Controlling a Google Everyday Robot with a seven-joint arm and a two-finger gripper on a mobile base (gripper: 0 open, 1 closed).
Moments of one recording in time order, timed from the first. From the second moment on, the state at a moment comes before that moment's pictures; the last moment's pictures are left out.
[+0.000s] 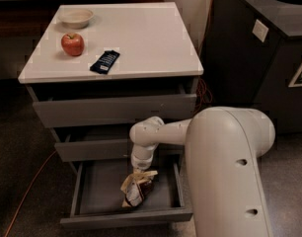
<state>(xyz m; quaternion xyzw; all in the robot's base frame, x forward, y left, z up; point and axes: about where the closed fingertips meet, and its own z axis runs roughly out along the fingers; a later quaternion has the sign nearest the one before) 0.578 0.037 0.403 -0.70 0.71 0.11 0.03</state>
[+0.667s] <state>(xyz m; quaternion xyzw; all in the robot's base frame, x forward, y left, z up) 0.575 0.027 0.381 -0.70 0.71 0.07 0.02</state>
